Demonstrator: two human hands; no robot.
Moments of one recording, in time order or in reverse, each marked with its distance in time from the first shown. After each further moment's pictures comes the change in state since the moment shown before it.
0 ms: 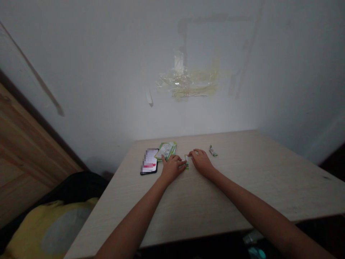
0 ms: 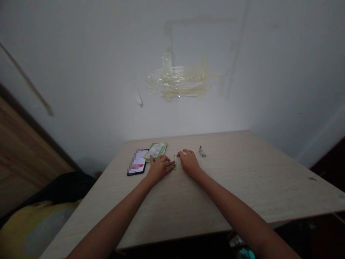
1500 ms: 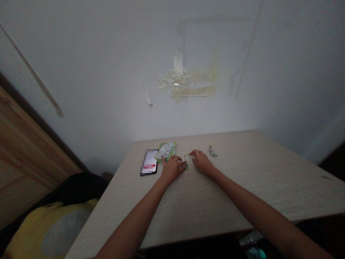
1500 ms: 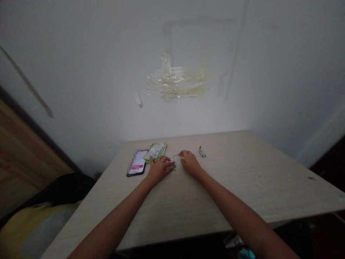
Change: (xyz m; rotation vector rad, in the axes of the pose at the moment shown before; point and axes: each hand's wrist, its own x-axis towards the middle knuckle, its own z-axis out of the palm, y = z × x) left_hand -0.002 -0.001 0.005 0.012 0.042 0.015; right_hand -0.001 0.012 0.005 0.296 -0.036 0.112
